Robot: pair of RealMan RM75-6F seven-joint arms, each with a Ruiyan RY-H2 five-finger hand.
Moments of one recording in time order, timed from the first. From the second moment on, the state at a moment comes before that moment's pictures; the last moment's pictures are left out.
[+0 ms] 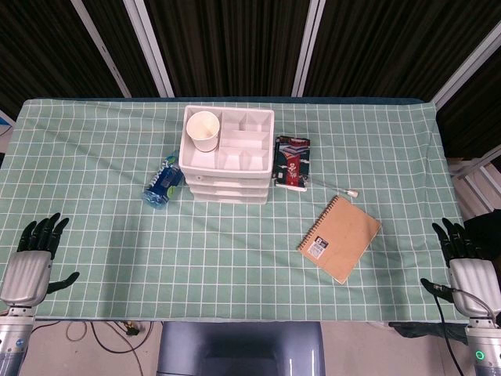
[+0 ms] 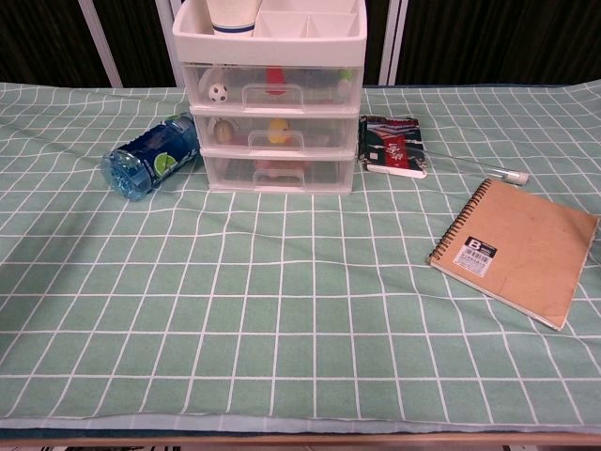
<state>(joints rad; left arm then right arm) -0.11 -1.23 -0.03 -1.65 1.48 1.47 0.20 0.06 -1.14 0.07 -1.61 -1.51 1.52 -0.09</state>
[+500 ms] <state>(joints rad) -0.12 -1.22 -0.03 -1.65 1.49 1.46 0.19 0.06 -1.14 0.08 -1.61 -1.50 1.51 -0.09</state>
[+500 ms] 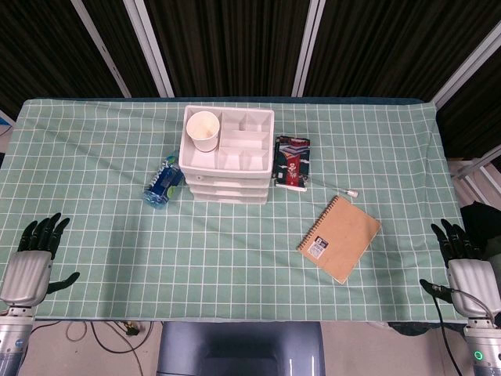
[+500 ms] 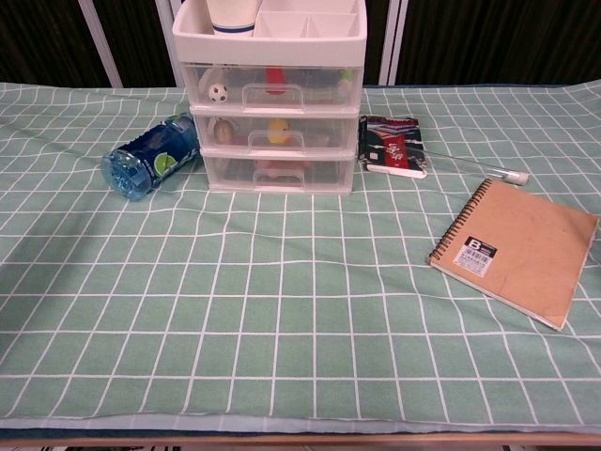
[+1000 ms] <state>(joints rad) -0.15 -1.24 -0.05 -1.67 1.49 1.44 0.20 0.06 -1.14 0.08 -1.62 -1.49 1.51 -0.08</state>
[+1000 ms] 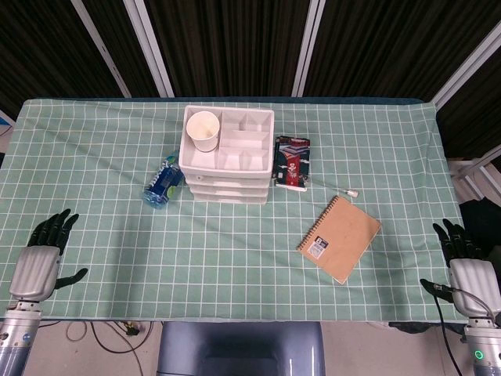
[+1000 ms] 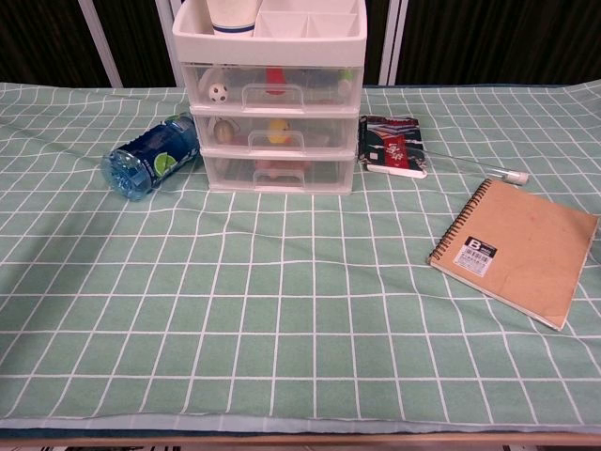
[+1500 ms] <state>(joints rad) -0.32 -1.40 -0.18 -1.82 1.23 1.21 0.30 0.06 -1.14 0.09 -1.63 -1.45 1.49 -0.06</state>
